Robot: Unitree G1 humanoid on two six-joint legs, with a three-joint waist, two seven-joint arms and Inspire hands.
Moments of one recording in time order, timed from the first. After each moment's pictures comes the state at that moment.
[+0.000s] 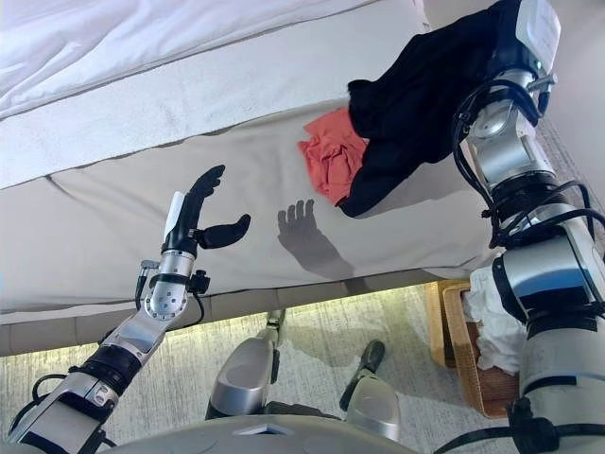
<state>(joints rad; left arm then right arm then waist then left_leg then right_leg) -0.21 0.53 -0.38 0.45 -0.02 -0.39 0.42 -1.15 -0.78 0.44 0.83 -0.09 0.13 -0.43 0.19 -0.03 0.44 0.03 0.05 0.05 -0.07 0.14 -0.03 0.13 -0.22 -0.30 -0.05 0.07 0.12</state>
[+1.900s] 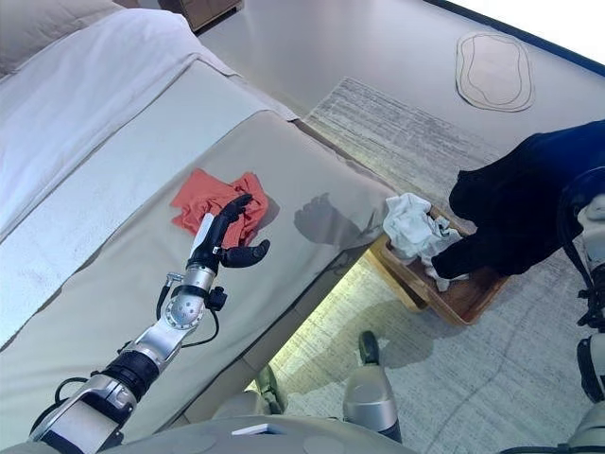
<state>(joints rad) -0.23 0.44 -0.44 0.57 -0.02 -0.37 0.35 -0.65 -1.01 0.20 0.78 0.00 0.22 -0.41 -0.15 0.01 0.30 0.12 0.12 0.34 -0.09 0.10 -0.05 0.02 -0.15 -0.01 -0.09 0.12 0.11</state>
